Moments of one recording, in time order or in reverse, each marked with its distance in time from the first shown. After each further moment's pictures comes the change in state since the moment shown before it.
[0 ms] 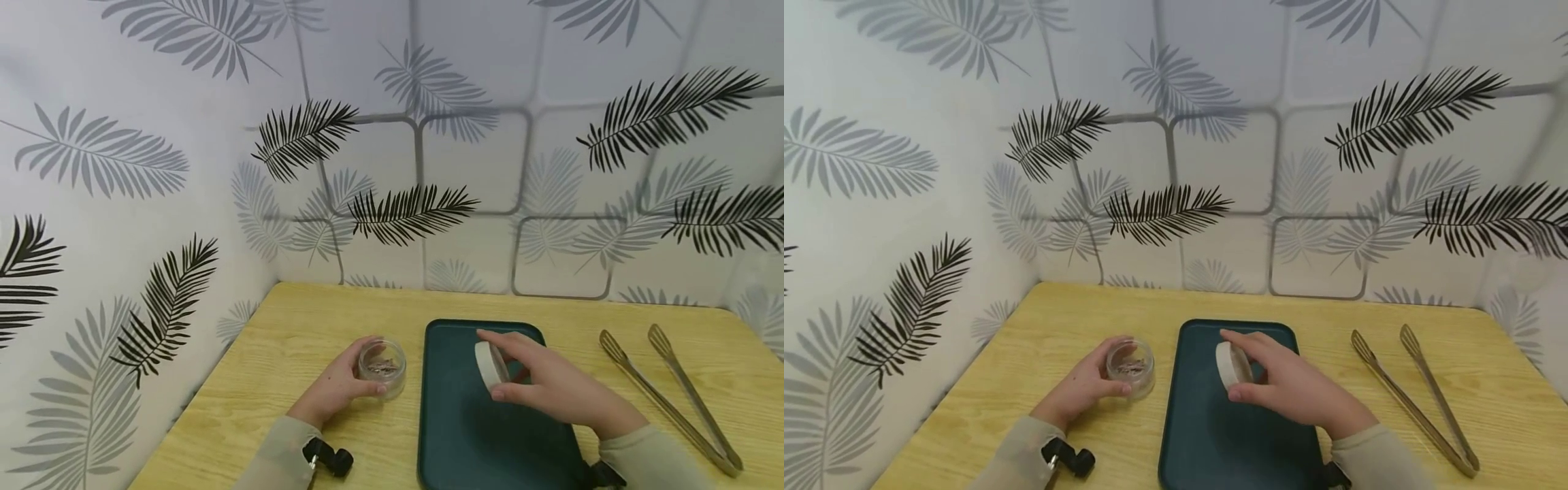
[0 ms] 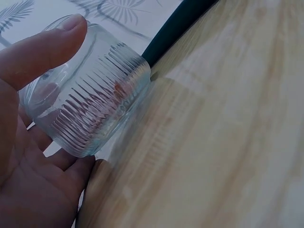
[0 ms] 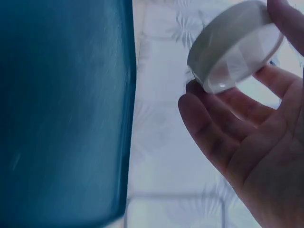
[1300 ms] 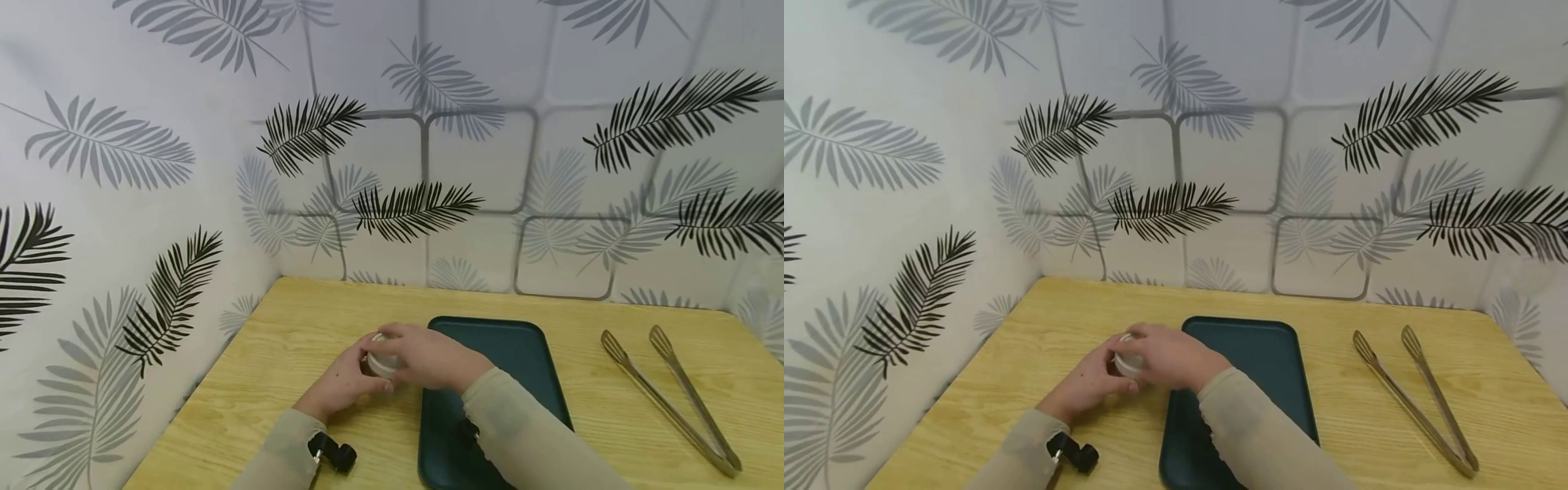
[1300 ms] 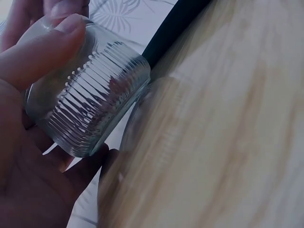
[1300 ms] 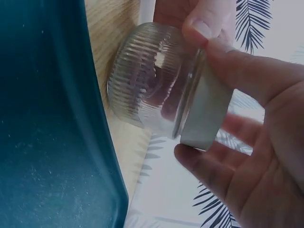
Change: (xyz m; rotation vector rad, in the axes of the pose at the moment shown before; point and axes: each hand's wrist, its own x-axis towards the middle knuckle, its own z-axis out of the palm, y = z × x) left_hand -0.001 0.007 0.006 0.087 0.007 0.019; right_hand 0.131 -0.064 0.083 -0.599 -0.165 -0.215
